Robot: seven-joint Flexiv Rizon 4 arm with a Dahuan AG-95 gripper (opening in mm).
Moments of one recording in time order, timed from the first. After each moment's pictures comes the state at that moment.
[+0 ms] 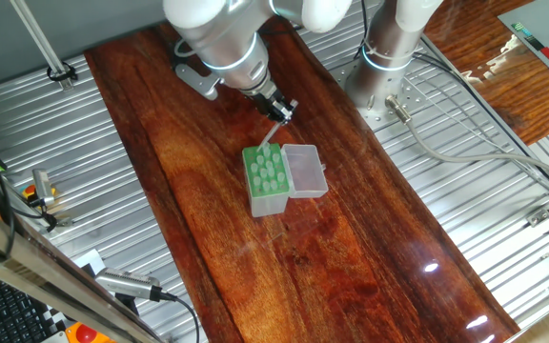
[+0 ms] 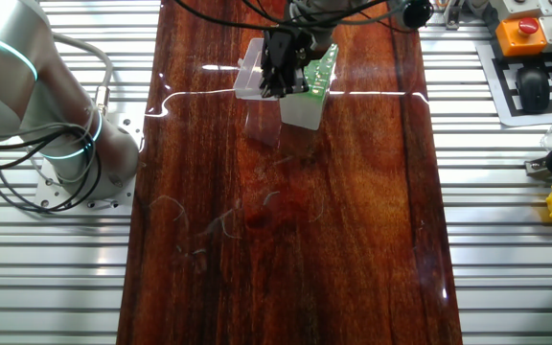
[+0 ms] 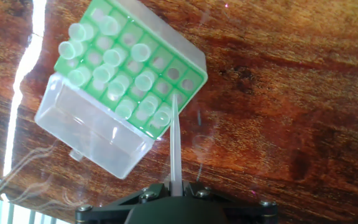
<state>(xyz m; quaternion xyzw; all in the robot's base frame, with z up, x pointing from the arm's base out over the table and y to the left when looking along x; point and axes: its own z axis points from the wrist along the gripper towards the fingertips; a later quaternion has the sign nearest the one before) 0.345 0.064 0.173 0.17 -0.97 -0.03 0.18</state>
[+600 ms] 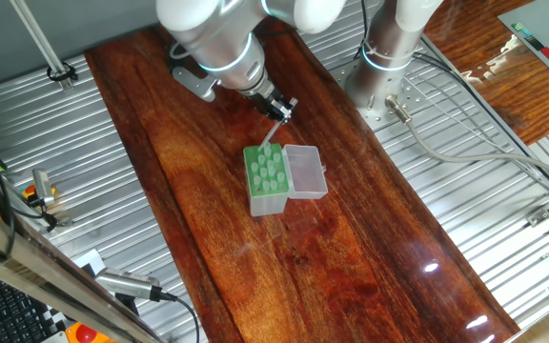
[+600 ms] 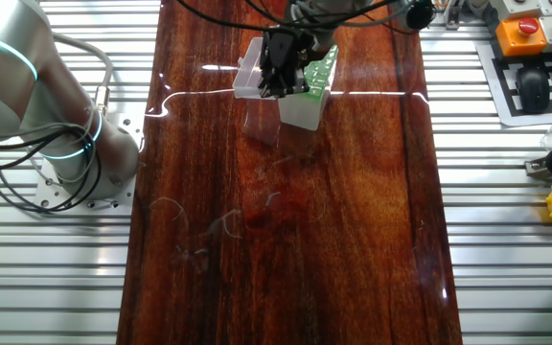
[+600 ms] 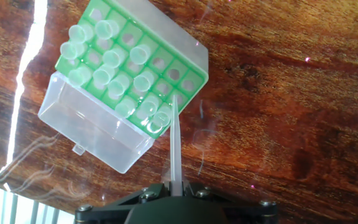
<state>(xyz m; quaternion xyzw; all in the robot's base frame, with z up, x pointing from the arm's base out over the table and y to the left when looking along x) 0.347 0.064 0.175 0.18 -0.96 -0.03 0.20</state>
